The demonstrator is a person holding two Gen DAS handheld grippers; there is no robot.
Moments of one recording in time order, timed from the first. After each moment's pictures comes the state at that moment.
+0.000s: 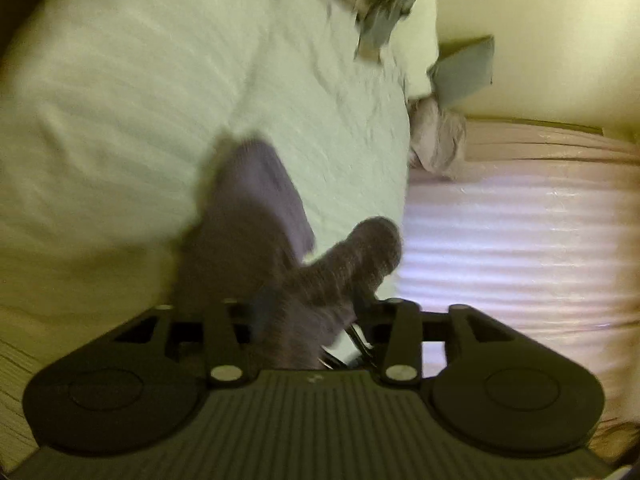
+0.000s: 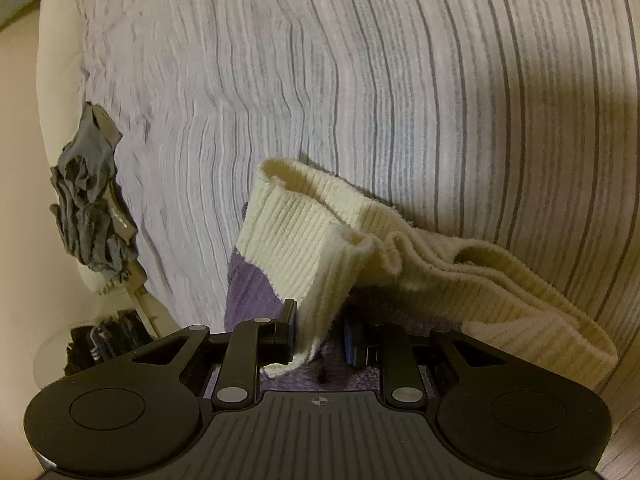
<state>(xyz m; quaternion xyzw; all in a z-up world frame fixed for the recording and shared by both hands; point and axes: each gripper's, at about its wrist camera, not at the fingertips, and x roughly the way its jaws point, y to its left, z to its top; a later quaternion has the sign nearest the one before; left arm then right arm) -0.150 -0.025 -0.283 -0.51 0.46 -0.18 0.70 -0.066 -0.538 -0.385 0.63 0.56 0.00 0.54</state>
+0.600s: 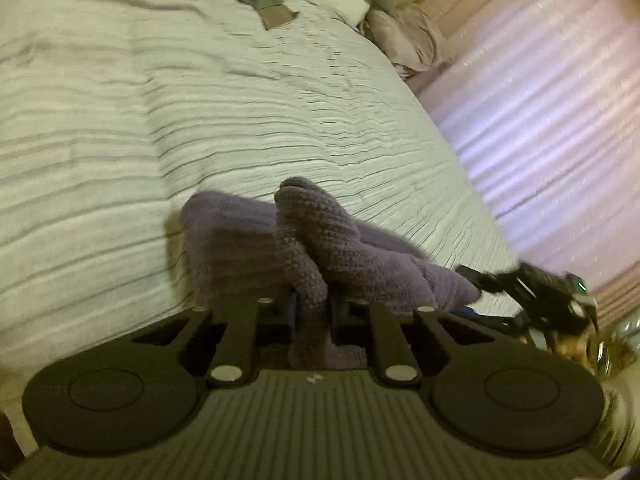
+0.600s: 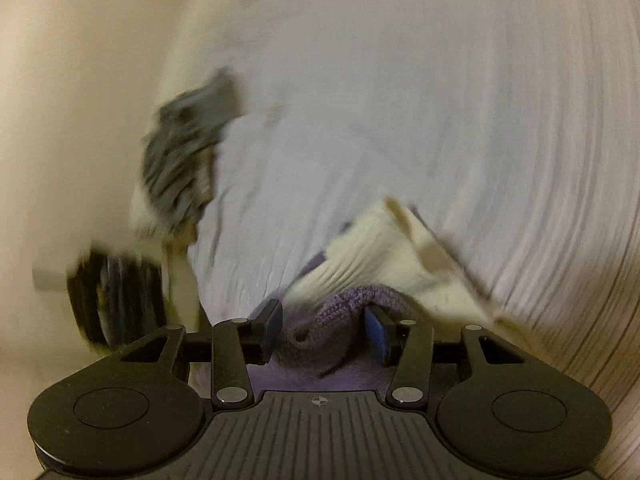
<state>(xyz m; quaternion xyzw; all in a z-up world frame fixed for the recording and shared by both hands) -0.093 -0.107 -0.294 -0.25 0.46 -0.26 0.81 -0.090 -0.528 -0.310 0.47 0.45 0.14 0.75</state>
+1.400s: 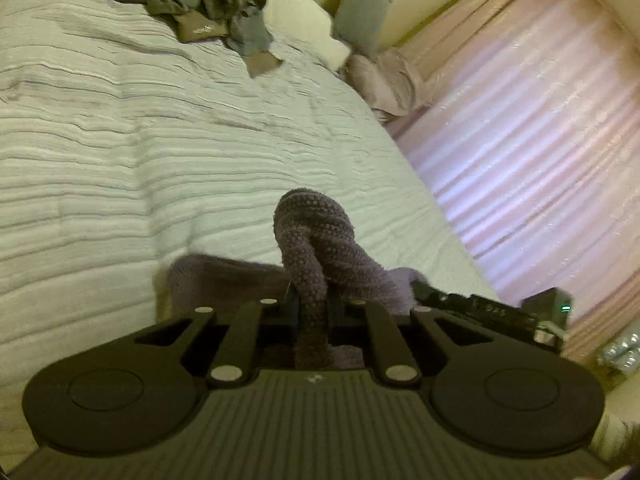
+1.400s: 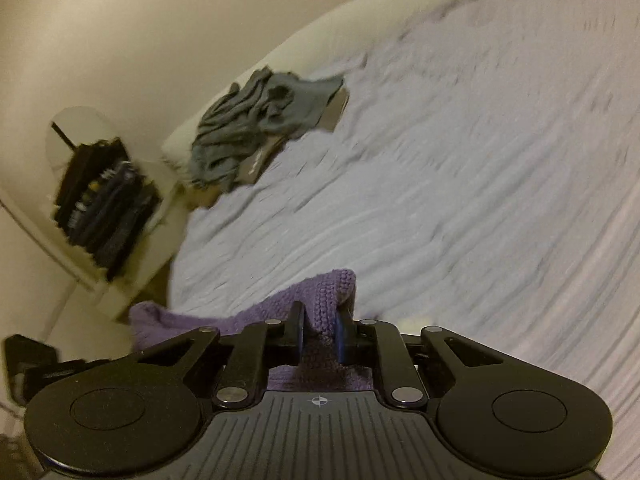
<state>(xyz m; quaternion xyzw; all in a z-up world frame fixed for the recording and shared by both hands) -0.075 -0.092 -0.293 -0.28 0.39 -0.26 0.84 -0.052 -0.491 -0.298 0.24 0.36 0.21 0.87</state>
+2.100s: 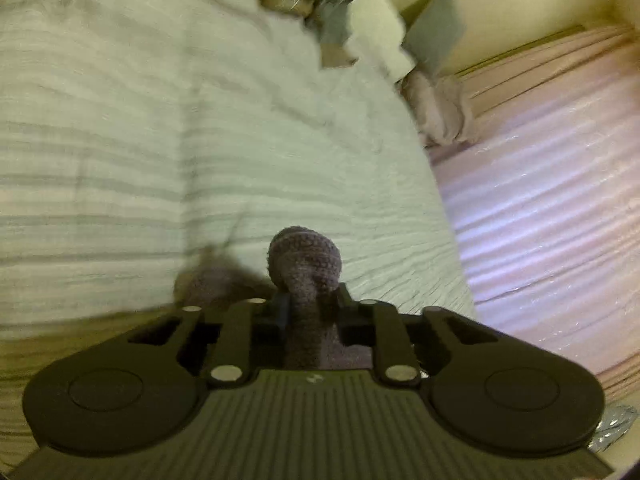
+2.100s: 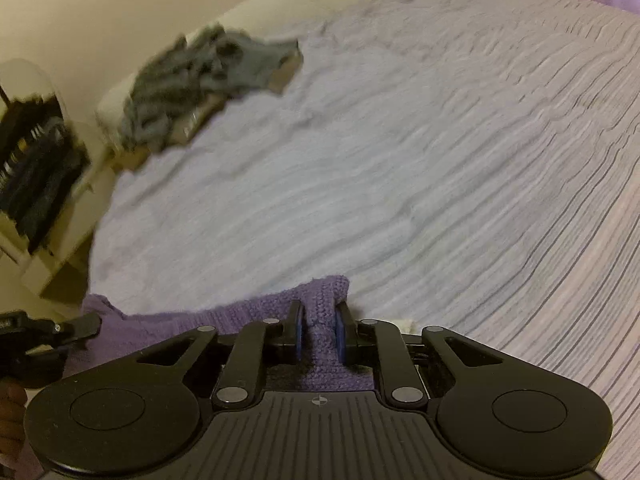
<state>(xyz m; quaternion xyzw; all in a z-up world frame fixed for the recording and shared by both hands) -0.038 -0.083 -0.313 -0.35 0.41 -0.22 0.82 -0.030 -0.451 -0.326 0.17 0.41 0.13 0.88</state>
